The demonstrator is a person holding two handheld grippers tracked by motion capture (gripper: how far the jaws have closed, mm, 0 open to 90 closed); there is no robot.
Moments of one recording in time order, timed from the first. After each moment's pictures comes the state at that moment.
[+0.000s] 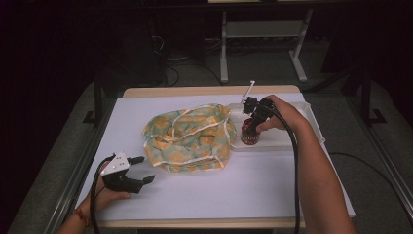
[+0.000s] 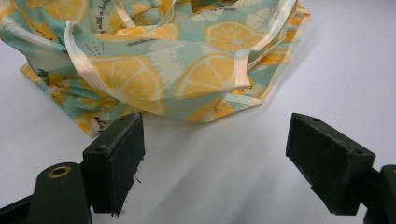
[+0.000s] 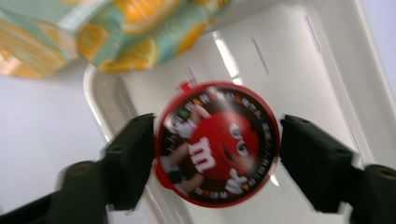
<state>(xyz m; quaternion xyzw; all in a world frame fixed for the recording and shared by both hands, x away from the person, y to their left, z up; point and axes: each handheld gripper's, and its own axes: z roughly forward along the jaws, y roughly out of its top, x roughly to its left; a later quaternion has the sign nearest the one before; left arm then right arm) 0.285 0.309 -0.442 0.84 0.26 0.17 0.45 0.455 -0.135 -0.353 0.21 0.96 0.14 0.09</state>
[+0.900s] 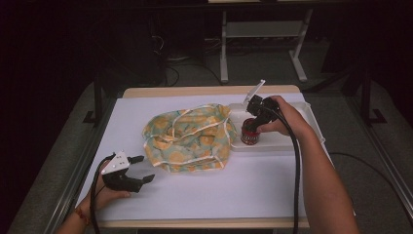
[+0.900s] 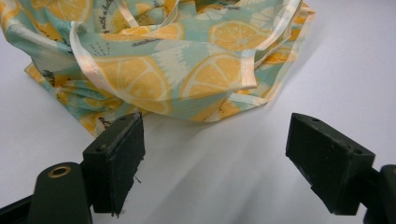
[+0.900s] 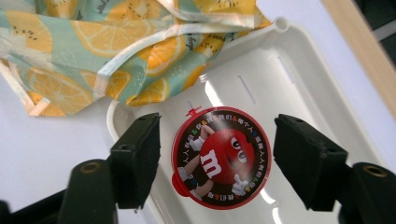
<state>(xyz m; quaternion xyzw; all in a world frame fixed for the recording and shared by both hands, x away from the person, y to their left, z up) 0.288 0.310 -0.442 0.84 0.26 0.17 0.45 0.432 -0.143 -0.338 0.23 0.94 0.21 0.14</state>
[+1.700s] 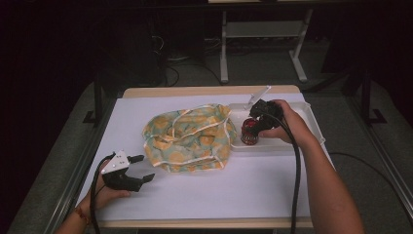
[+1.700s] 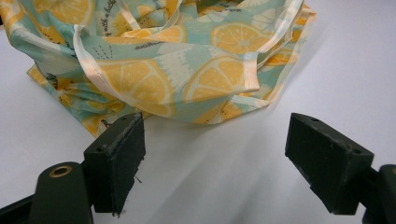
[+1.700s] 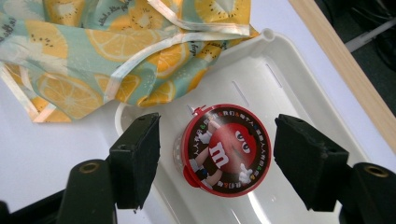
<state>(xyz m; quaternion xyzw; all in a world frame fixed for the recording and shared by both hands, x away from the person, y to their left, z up) 0.289 0.309 -0.441 0.84 0.25 0.17 0.45 0.409 -0.149 -0.336 0.25 0.92 0.24 0.19</state>
